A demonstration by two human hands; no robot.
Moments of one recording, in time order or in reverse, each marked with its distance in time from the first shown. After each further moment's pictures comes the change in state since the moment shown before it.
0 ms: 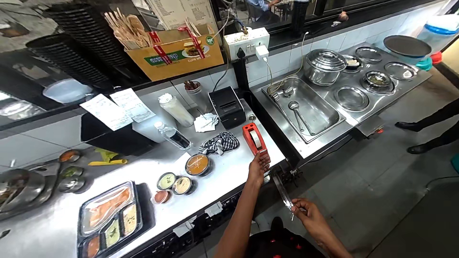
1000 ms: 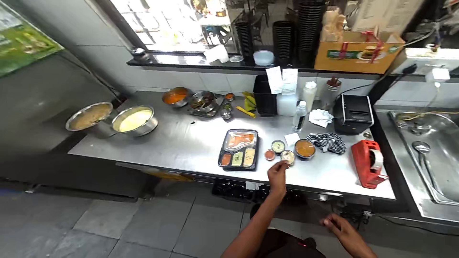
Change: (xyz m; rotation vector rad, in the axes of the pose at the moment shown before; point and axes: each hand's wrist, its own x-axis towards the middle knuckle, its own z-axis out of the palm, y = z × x) left_hand -0.119 0.053 -0.297 0.075 0.527 0.706; right_hand 0.050 -0.013 0.186 -0.297 -0.669 -0.112
